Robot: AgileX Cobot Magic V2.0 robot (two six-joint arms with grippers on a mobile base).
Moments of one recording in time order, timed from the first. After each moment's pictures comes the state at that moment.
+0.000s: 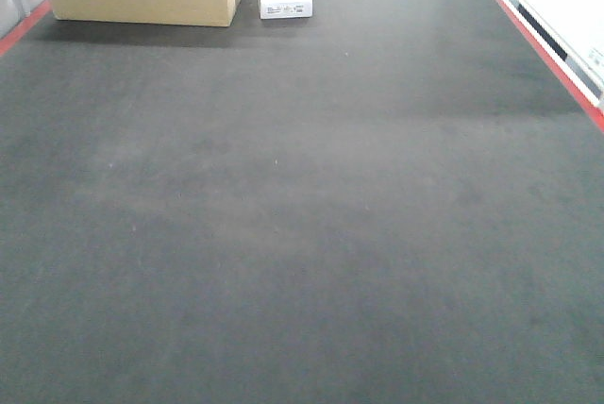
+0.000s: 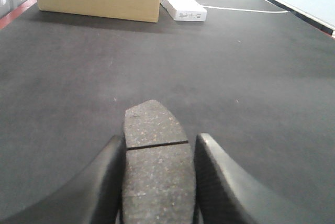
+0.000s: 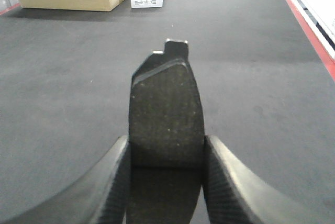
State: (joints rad) left arm -0.09 0.49 -0.31 -0.16 0.11 0.04; right arm 0.29 0.27 -0.56 -0.20 0.66 0.23
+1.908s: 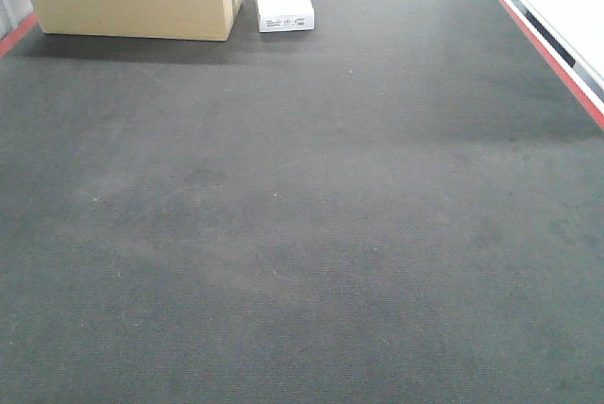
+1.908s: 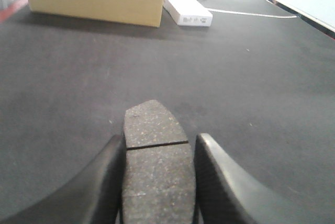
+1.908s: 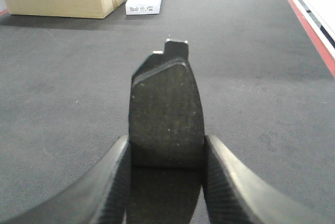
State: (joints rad) left arm -0.09 0.49 -0.31 -0.19 0.13 0.04; right arm 0.29 0.27 -0.56 -0.20 0.66 0.23
